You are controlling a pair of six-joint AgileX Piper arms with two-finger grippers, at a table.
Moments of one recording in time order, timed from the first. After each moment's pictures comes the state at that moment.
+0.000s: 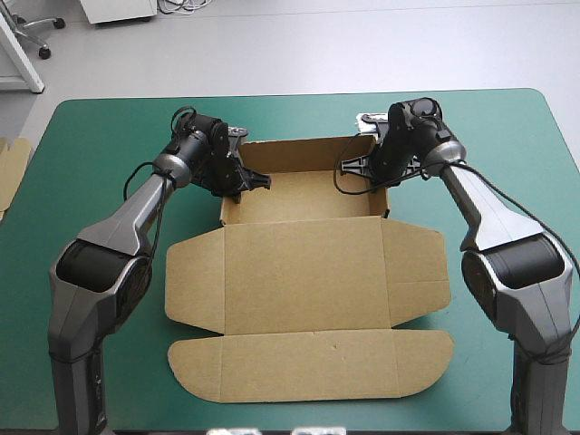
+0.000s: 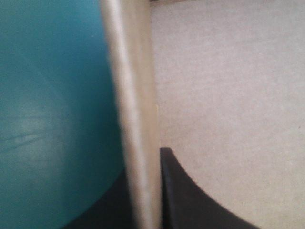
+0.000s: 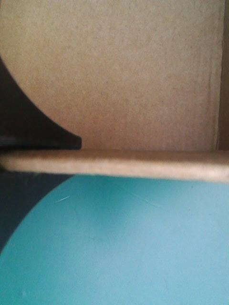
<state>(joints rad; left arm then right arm) -0.36 2.11 -1.90 -0.02 1.19 -0.17 0.31 2.09 -1.96 0.07 1.21 0.20</state>
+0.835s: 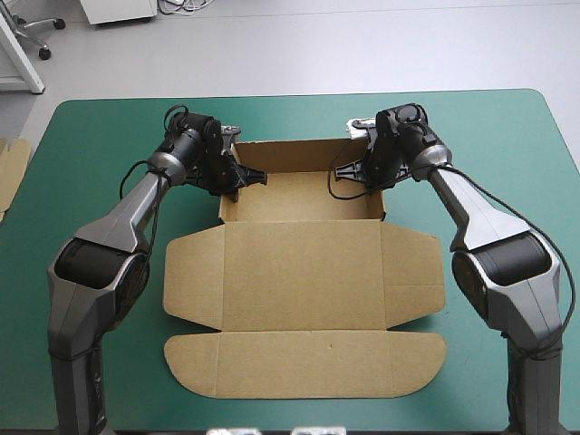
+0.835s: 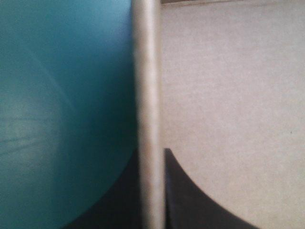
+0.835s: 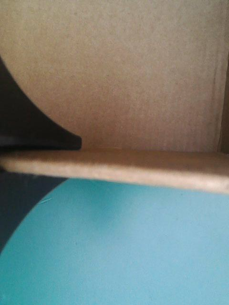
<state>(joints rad) -0.32 2.13 -1.91 -0.06 1.18 -0.20 0.35 2.13 -1.97 0.01 1.19 0.20</state>
